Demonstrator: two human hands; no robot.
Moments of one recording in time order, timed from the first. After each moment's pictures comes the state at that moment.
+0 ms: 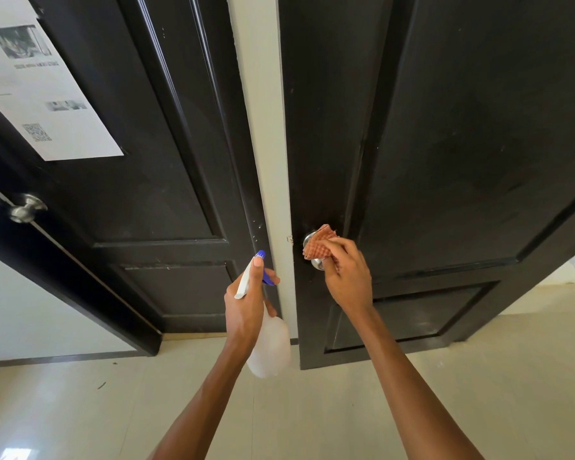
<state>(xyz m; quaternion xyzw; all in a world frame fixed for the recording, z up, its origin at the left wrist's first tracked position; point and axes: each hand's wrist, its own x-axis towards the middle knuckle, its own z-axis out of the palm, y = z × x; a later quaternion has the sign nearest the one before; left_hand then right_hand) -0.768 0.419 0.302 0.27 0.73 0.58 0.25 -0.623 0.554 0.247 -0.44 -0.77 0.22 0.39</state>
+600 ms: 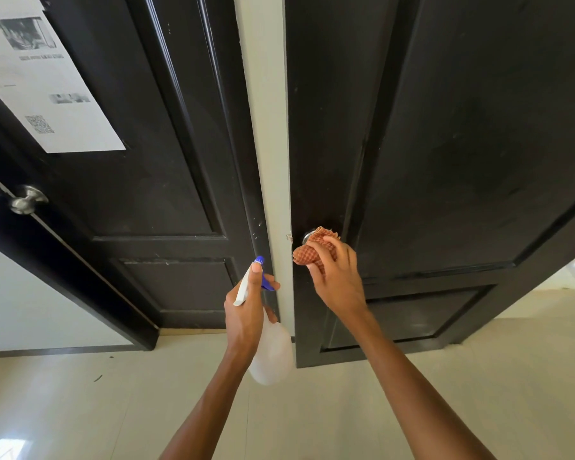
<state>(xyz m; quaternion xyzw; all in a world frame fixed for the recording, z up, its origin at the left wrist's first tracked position) -0.759 0.409 0.292 0.25 0.72 0.59 0.25 -0.631 0.554 0.232 -0.45 -0.84 0.15 0.27</state>
